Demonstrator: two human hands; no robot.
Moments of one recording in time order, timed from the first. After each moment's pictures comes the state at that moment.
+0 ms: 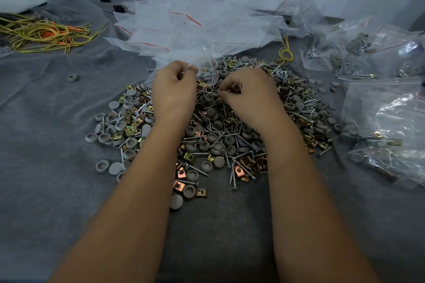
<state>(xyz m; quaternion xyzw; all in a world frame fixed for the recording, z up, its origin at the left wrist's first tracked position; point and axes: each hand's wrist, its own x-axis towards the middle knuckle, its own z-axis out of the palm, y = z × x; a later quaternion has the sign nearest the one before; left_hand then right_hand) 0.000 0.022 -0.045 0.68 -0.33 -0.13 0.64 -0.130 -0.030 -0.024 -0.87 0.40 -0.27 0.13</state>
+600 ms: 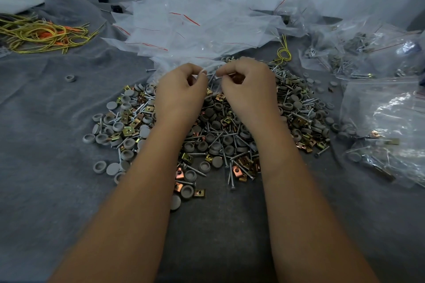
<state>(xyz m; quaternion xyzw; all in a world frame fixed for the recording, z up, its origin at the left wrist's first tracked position) -0.003 0.021 -0.050 0.70 -0.43 -0.08 0.56 -0.122 -0.023 -0.025 -0.77 0.38 -0.44 0.24</state>
